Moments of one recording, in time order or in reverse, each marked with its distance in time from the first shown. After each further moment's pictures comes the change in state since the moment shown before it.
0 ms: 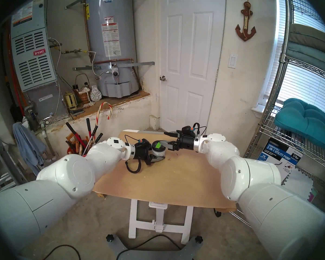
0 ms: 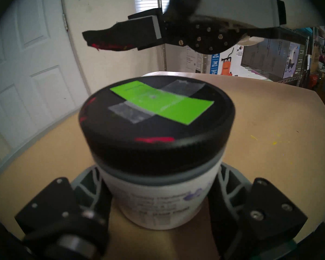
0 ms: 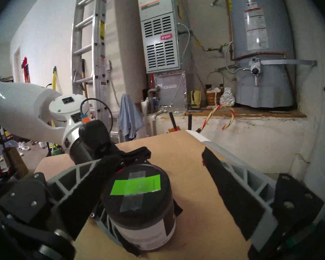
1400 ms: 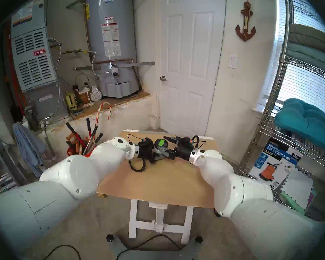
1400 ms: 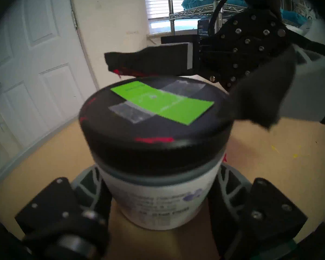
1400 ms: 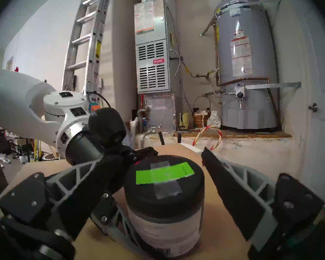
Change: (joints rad) left arm -0.001 -0.027 -0.003 -0.009 0.021 0.033 0.068; right arm -0.154 -0.049 0.120 -0.061 0.050 -0.225 -0.022
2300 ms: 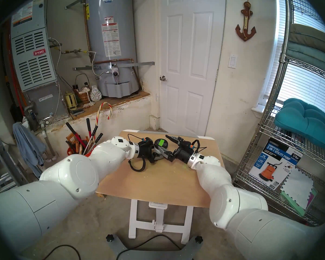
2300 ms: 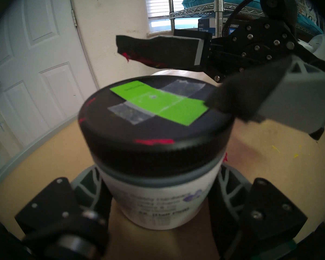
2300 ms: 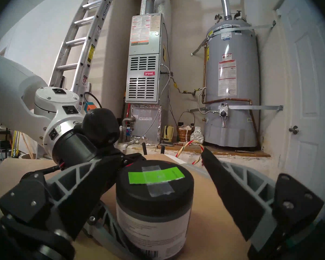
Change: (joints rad) left arm -0.004 0.000 -0.005 0.003 0.008 0.006 0.001; right arm -0.101 -0.043 0.053 -0.127 0.009 -0.132 -0.075
